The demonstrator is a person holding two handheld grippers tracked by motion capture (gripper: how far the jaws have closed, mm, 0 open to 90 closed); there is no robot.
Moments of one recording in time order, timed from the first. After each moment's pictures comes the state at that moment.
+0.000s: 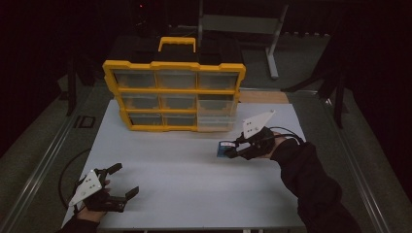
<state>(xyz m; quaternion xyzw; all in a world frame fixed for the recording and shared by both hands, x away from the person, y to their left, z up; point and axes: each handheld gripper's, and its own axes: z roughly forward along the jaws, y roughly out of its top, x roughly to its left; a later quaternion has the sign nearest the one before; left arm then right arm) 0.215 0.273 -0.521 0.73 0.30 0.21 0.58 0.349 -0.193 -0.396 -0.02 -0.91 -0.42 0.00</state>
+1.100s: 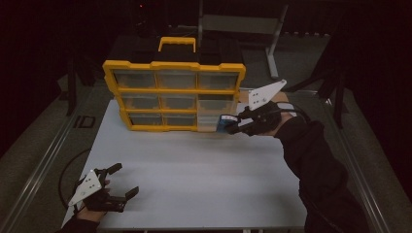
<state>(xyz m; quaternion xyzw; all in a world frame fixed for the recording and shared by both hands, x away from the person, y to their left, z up) 0.216 0.274 -0.521 0.72 0.30 0.21 0.58 0.372 -0.192 -0.327 -0.03 -0.89 -0.45 -0.03</state>
